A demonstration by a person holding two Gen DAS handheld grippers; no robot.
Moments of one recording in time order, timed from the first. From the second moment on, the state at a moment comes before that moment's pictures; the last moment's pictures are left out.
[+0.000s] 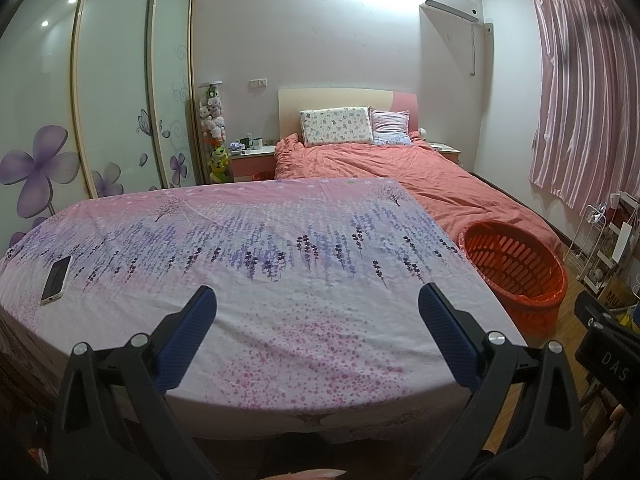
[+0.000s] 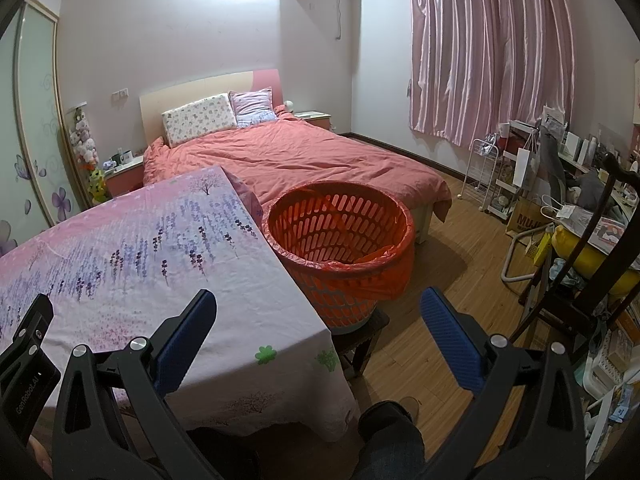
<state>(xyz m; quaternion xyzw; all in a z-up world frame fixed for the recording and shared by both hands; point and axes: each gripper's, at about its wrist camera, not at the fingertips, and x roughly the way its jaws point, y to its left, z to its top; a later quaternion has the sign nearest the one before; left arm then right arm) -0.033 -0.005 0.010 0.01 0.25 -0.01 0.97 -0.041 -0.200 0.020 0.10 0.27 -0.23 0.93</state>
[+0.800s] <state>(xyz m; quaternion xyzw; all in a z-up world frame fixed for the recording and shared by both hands) -0.033 -0.002 0.007 0.01 0.25 -0.01 0.97 -0.042 -0.201 0.018 0.10 0.28 -0.23 0.93</state>
